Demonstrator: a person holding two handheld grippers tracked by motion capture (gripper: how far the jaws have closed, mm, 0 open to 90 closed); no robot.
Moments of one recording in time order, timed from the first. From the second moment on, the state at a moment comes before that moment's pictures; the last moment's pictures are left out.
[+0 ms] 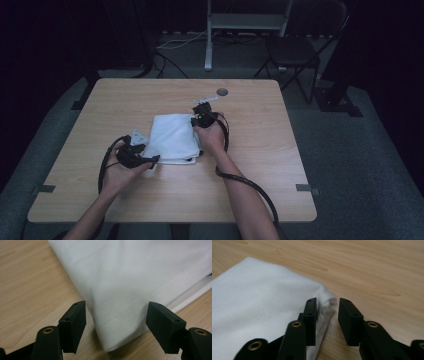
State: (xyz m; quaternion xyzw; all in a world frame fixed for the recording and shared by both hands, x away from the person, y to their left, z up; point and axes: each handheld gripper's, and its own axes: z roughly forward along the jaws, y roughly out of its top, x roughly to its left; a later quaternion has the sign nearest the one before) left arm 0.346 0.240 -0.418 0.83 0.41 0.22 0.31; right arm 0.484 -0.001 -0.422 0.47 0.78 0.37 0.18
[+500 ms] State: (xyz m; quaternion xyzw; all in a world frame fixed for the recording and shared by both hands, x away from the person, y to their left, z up) left arm 0.354 0.261 -0.412 0.79 0.47 0.21 0.34; right arm 0.404 0.001 -0.405 0.40 0.83 0.35 0.15
